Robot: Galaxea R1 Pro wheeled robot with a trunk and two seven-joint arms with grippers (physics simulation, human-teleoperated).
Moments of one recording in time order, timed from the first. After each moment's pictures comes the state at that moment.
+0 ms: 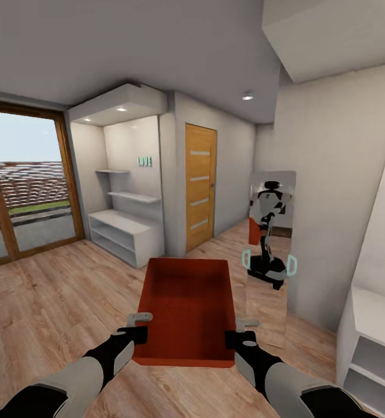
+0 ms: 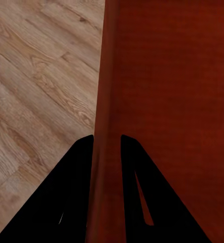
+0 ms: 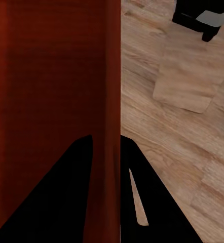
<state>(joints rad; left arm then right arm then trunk) -0.76 -0.06 -0.18 -0.14 0.23 0.07 0.12 -0.76 0.15 0.09 -0.06 -0.06 -0.08 -0.21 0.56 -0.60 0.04</state>
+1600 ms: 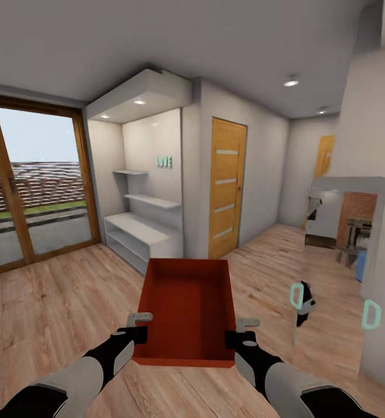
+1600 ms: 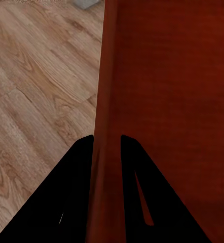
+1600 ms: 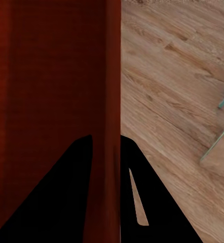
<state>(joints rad) -0.76 -0.06 -0.18 -0.14 0.23 0.07 0.12 -0.76 0.15 0.09 -0.06 -0.06 -0.08 -0.21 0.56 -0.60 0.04</state>
